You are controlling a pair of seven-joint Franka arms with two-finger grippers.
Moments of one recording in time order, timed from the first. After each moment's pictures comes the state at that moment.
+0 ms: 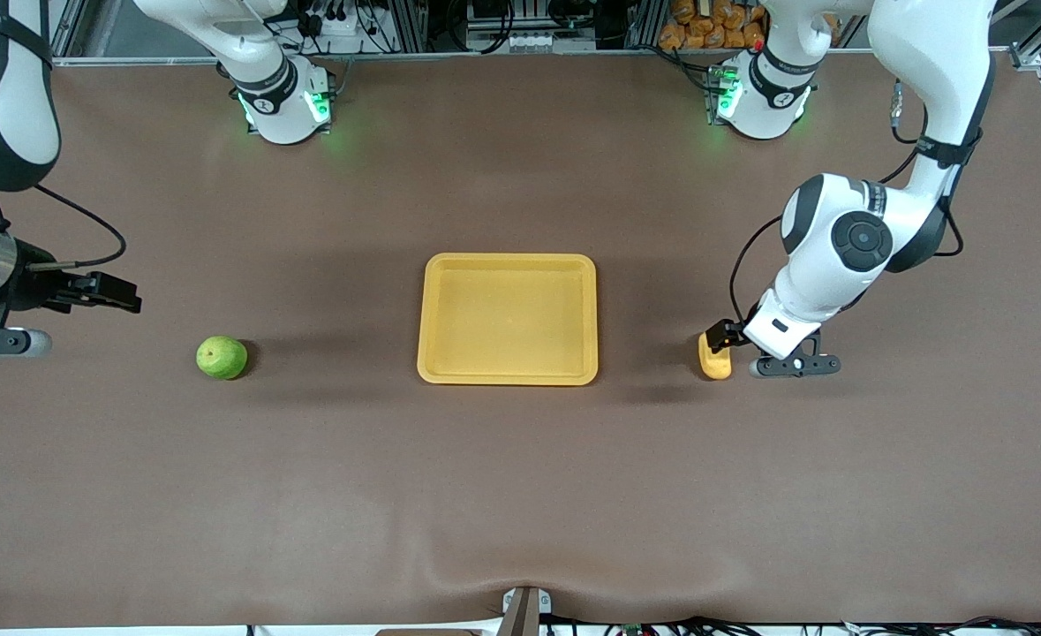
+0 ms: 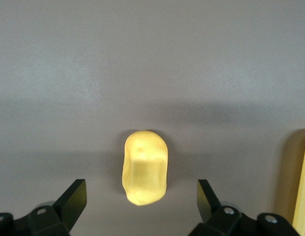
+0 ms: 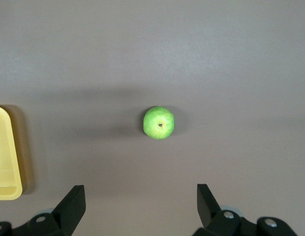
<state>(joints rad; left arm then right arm) -0.08 0.32 -0.18 -2.08 0.04 2.51 -0.34 0.04 0.20 -0.08 -1.55 0.01 1.65 -0.03</state>
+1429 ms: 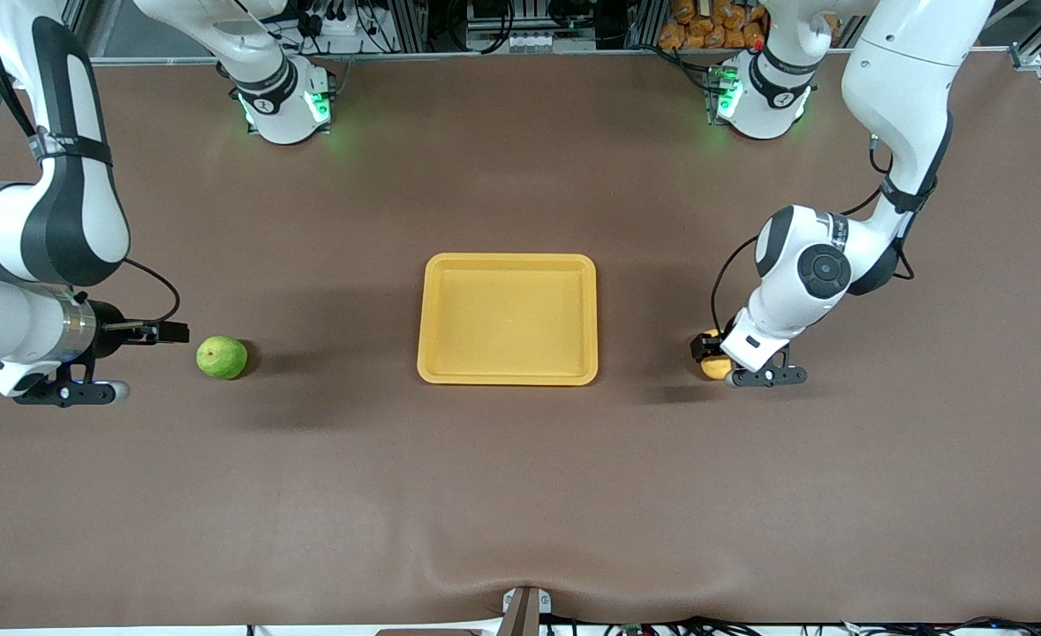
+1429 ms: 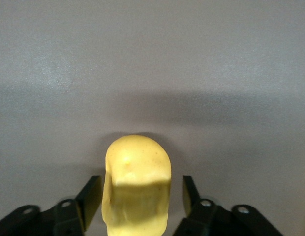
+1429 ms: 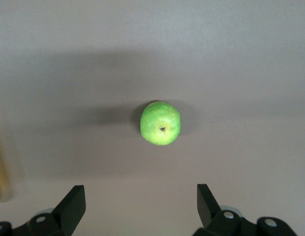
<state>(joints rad) -0.09 0.46 -0.18 -2.10 0.04 2.64 -0.35 0.05 0.37 -0.08 -1.56 0.01 1.70 -0.03</state>
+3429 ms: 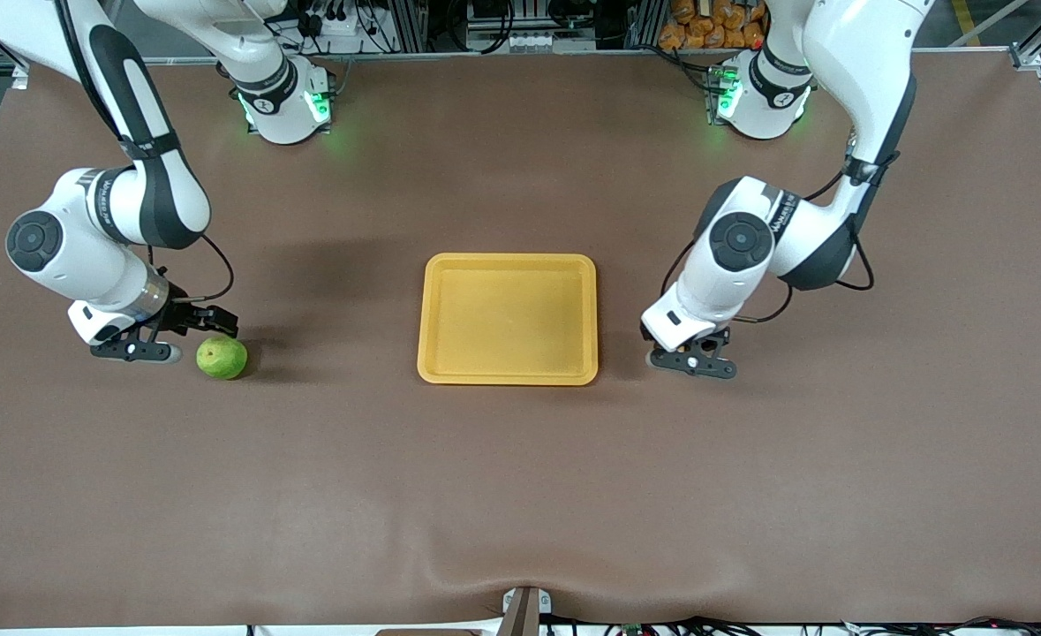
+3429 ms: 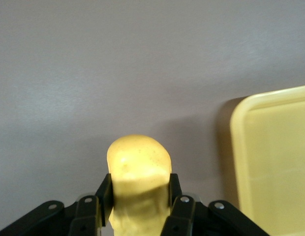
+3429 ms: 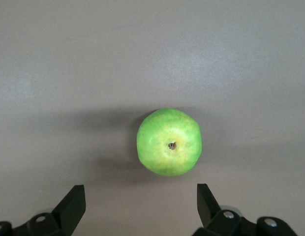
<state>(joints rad) -0.30 0.42 -0.19 -1.89 0.16 2.37 -0.39 0.04 0.21 -0.09 -2.20 0.08 2.41 -0.03</state>
